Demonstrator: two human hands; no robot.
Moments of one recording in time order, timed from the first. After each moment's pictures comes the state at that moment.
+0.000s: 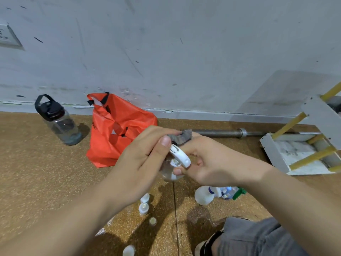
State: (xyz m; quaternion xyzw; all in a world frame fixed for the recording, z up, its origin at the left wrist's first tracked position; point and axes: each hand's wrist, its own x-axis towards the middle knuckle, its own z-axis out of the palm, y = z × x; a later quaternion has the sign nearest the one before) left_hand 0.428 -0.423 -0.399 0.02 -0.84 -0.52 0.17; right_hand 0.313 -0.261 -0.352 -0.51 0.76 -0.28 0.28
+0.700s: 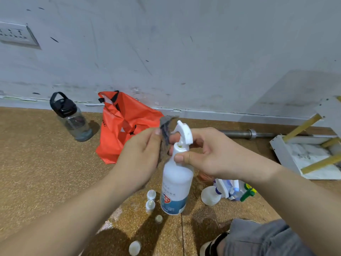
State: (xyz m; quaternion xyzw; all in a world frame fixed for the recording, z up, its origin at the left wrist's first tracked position) left_hand 0.419 -0.433 -0.417 0.18 -0.83 -0.50 0.17; right_hand 0.313 -0.272 -0.360 -0.40 0.75 -0.42 0.33
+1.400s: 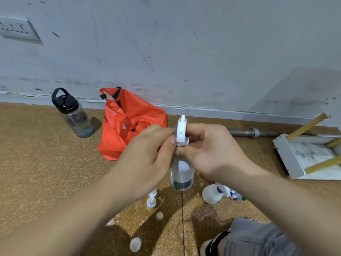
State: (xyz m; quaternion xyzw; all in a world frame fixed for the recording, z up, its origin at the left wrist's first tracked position) left_hand 0.432 -0.427 -0.392 0.05 -0.90 -0.40 0.17; right_hand 0.325 -0.280 -0.372 -0.35 0.83 -0.40 0.18
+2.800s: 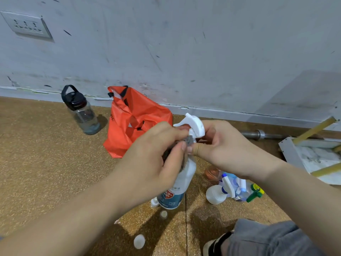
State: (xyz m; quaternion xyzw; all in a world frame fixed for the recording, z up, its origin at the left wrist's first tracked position) left_hand 0.446 -0.432 -0.394 0.01 -0.89 -0.38 0.25; right_hand 0.314 -0.282 -0.366 -0.36 0.72 -0.49 0.33
